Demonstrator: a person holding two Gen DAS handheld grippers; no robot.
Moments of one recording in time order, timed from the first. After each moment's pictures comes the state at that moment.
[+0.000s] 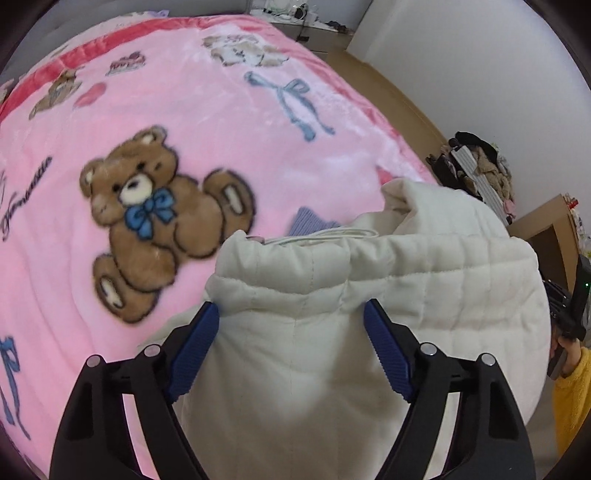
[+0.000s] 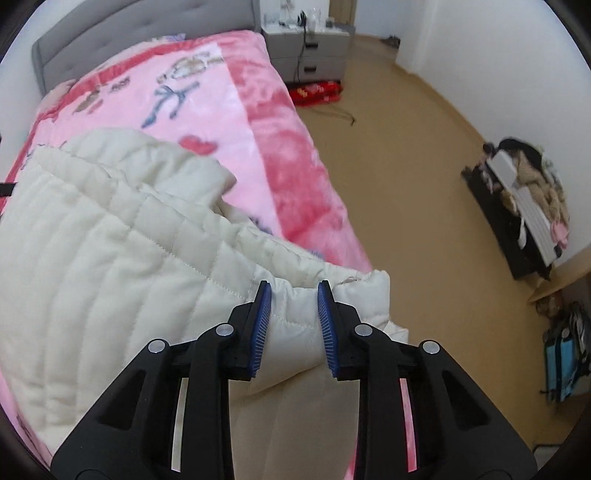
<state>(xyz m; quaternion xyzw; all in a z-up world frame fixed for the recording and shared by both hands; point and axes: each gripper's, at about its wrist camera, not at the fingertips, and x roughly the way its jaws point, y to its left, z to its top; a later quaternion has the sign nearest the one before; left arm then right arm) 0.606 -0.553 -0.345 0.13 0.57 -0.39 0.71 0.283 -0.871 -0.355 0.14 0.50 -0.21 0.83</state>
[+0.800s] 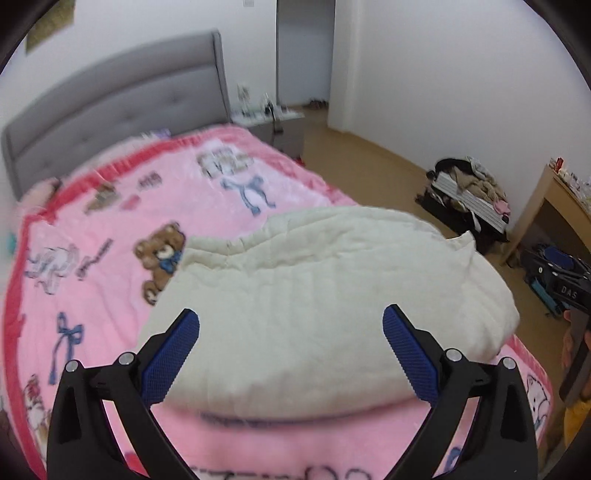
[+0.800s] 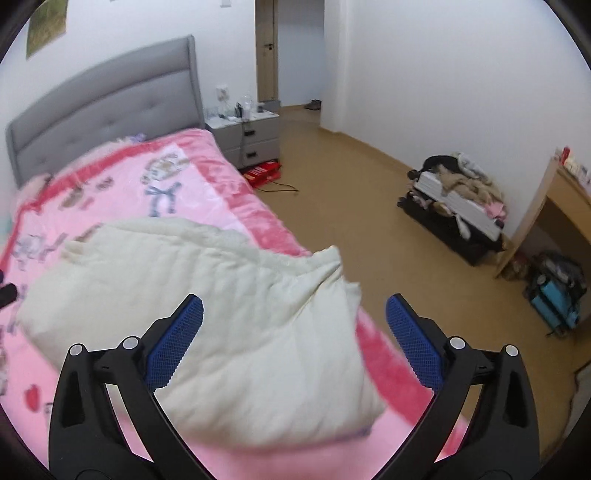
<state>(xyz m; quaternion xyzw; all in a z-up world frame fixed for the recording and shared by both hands) 0.373 -0.505 -0.193 0.18 0.36 -0.39 0.83 0.158 -0.729 -0.222 0.16 0.32 -0.34 0.87</state>
